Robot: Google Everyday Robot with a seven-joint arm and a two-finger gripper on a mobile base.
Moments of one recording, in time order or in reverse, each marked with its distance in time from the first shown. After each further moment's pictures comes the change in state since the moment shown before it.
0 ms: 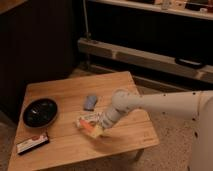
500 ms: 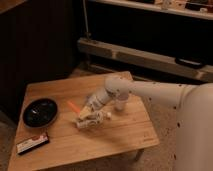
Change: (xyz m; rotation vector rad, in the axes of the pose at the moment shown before) arm -0.117 -0.020 0.001 -0.100 -0.201 -0.086
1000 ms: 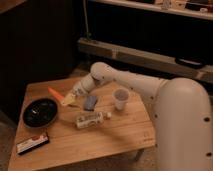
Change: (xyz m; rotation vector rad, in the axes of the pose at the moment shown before) arm -0.110 0.011 0.034 -0.115 -0.088 -0.136
